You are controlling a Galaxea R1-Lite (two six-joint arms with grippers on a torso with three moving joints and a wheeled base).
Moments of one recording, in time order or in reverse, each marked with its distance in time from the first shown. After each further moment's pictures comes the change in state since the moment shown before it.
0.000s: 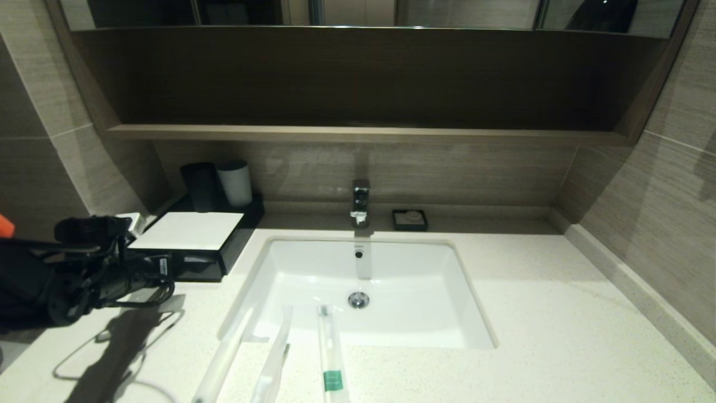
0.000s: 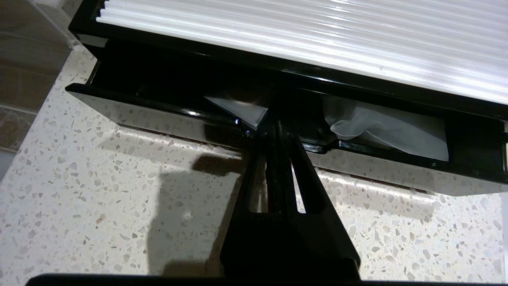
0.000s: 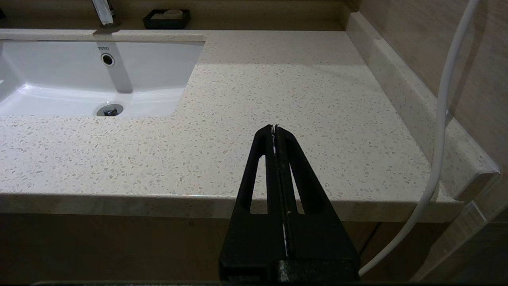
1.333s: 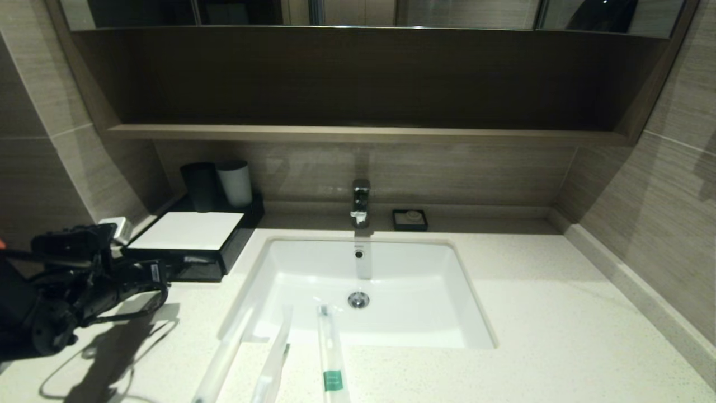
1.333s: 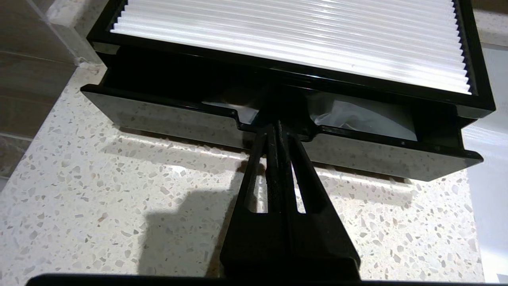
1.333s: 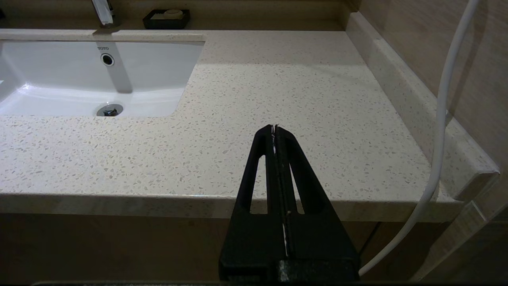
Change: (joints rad) left arm 0.025 -0.022 0.160 -0.262 -0.078 0.000; right arm 0.000 0.000 0.000 0.000 0.000 0.000
